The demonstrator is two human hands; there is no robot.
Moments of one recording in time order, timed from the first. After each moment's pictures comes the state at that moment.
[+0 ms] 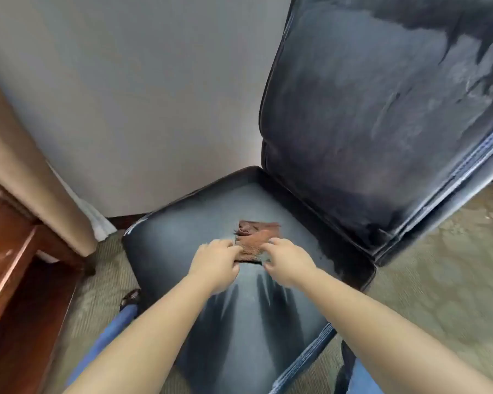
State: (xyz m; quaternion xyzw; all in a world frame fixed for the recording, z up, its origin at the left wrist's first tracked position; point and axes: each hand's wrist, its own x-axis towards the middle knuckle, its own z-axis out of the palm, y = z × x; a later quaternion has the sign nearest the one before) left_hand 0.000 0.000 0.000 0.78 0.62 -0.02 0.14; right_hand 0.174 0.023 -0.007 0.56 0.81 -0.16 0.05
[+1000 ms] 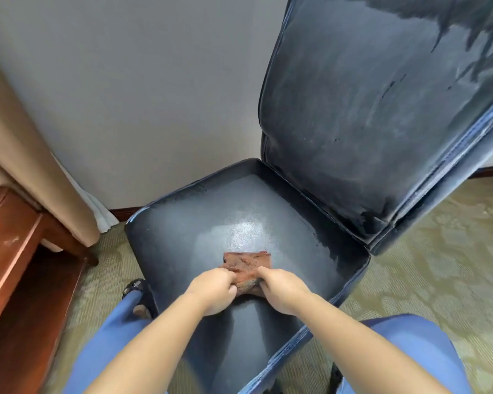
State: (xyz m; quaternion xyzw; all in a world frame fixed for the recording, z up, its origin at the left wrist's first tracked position) left_hand 0.002 -0.055 -0.029 0.75 0.61 -0.06 0.25; right_hand 0.177 -0.041 -0.033 0.54 0.81 -0.23 0.06
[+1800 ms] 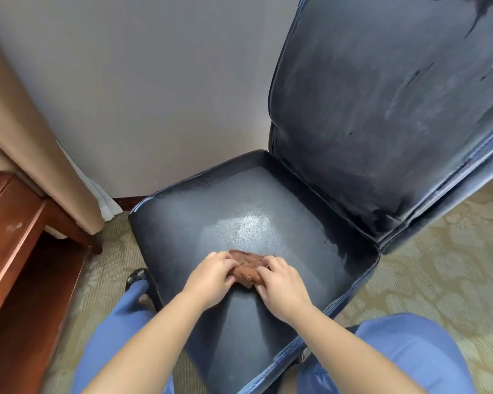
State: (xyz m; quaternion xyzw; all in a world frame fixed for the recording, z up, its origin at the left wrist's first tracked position) left_hand -0.018 -0.047 -0.061 0.75 0.61 0.08 0.22; right_hand 0.167 -0.050 -0.058 0.52 0.84 -0.12 -0.03
